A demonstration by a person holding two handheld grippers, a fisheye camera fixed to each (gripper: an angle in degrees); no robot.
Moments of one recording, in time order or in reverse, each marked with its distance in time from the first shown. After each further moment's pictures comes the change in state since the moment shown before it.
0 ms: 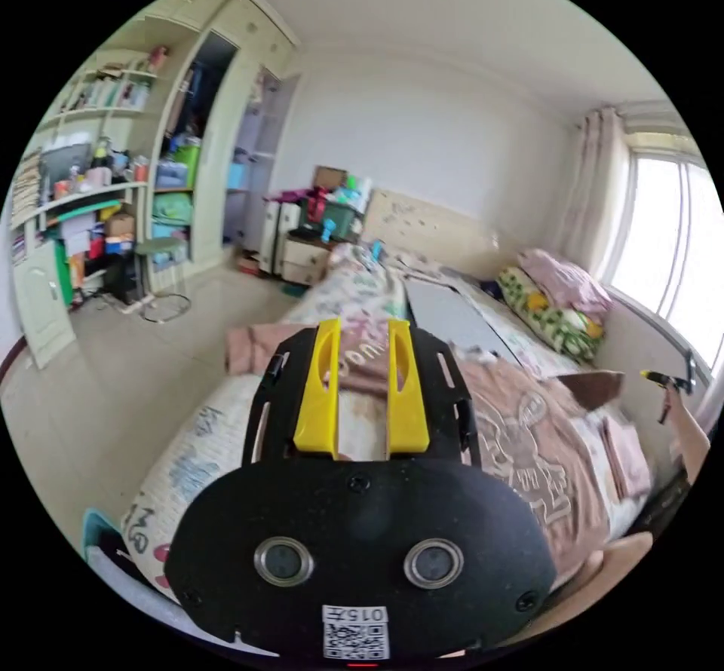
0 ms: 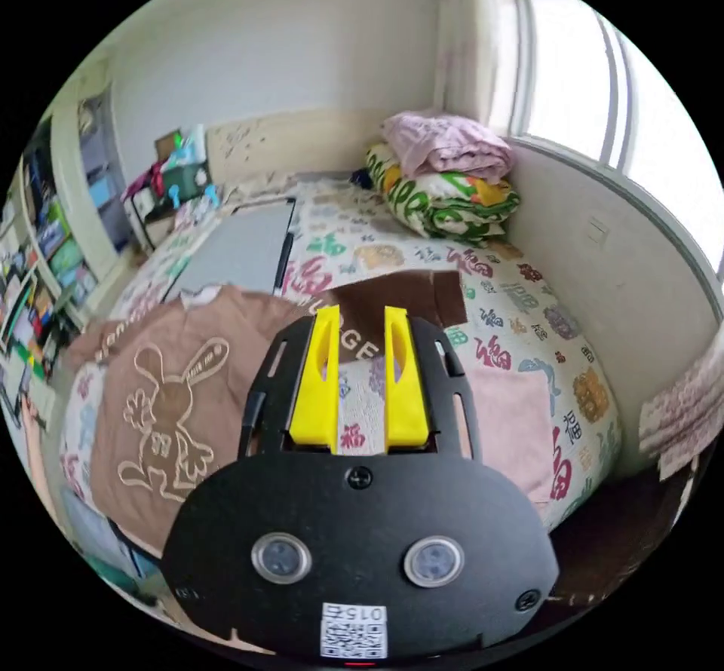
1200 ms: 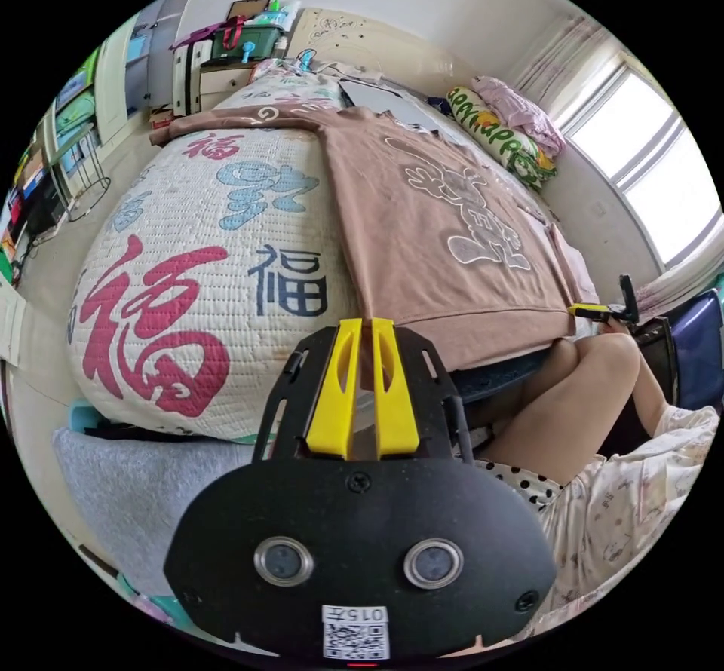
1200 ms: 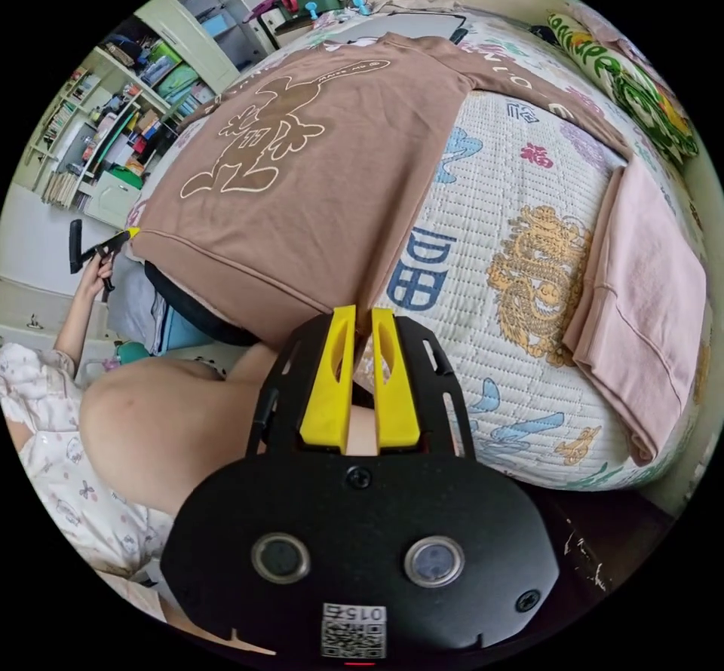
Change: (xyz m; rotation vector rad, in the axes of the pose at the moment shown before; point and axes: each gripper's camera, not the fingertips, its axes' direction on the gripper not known) left arm -0.025 0.226 -0.105 -0.657 0.118 0.093; right arm 0.103 0.245 0.017 -0.586 -0.411 -0.352
